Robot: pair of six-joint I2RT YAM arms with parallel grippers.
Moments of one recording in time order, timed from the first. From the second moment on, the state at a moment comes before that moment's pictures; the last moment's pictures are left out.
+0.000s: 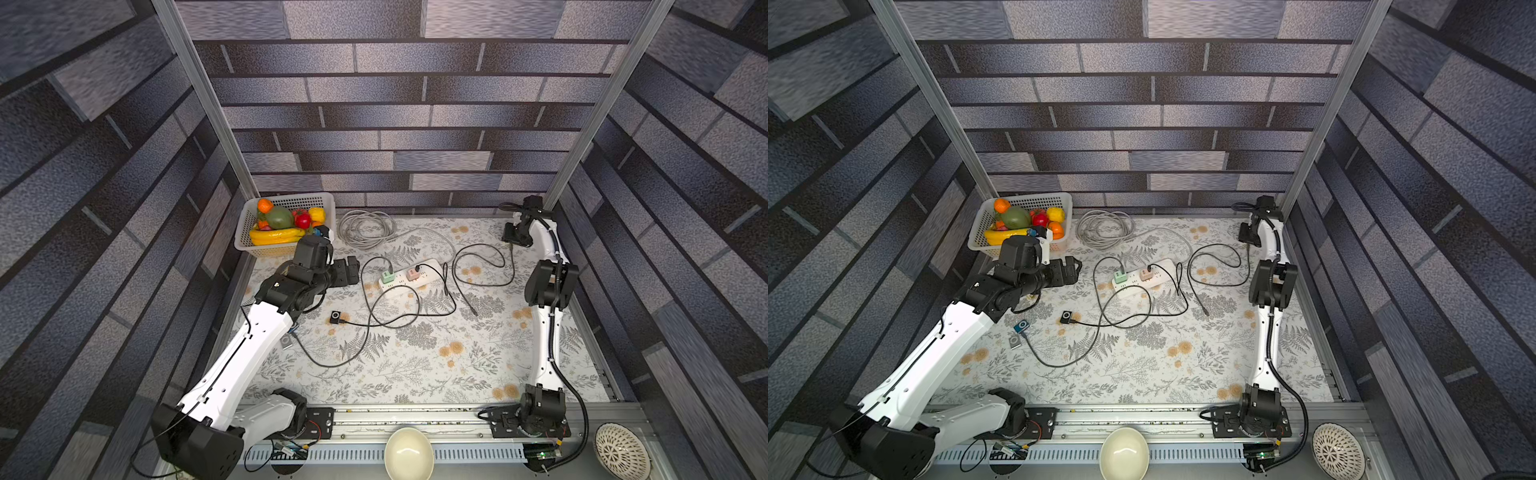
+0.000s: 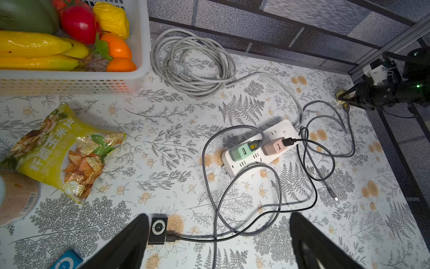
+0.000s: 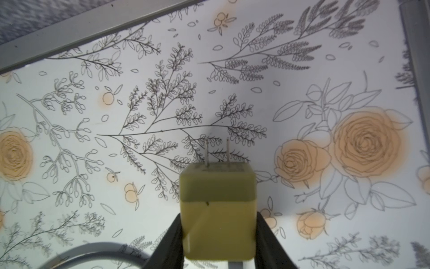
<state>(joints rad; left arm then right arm) -0.37 1.12 1.14 -0.68 0.02 -0.38 -0.18 2.72 2.61 -1.00 -0.11 0.05</state>
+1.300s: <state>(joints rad) -0.55 1.64 1.12 0.28 0.72 -0.87 0.48 1.34 1.16 -0.55 -0.29 -0.31</state>
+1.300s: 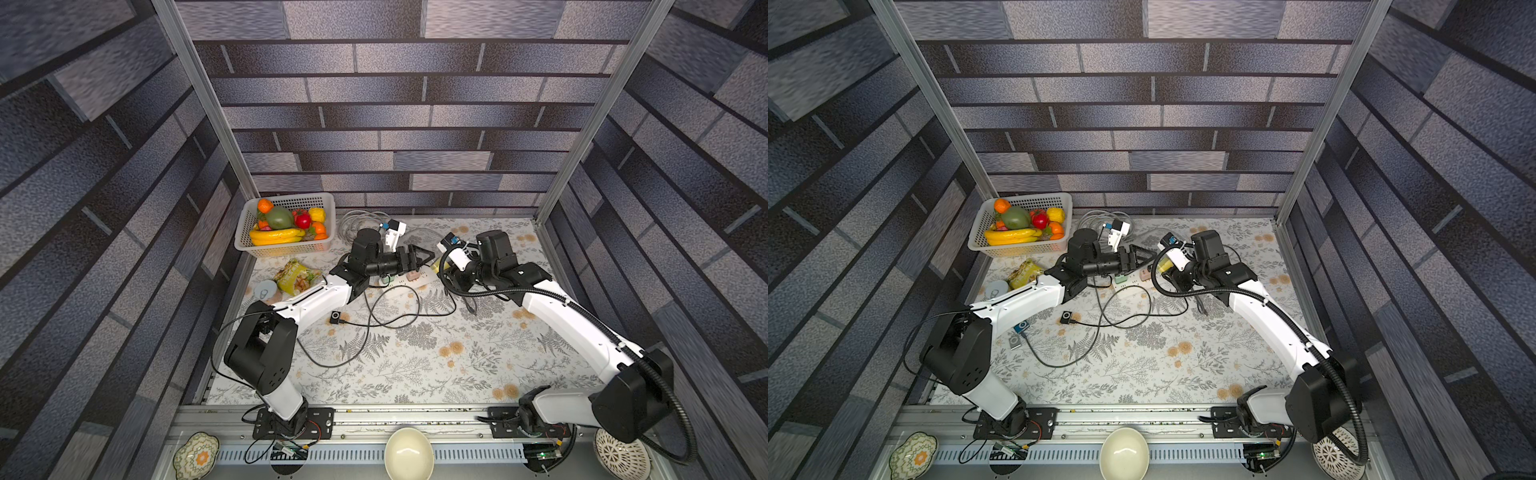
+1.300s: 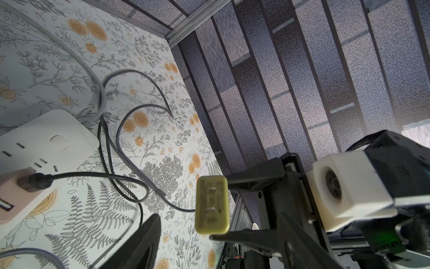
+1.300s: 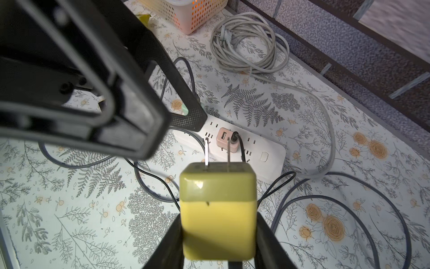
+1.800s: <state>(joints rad) -0.57 1.70 1.17 0.14 0.77 -0.82 0.51 1.36 1.16 -0.56 -0.29 -0.34</state>
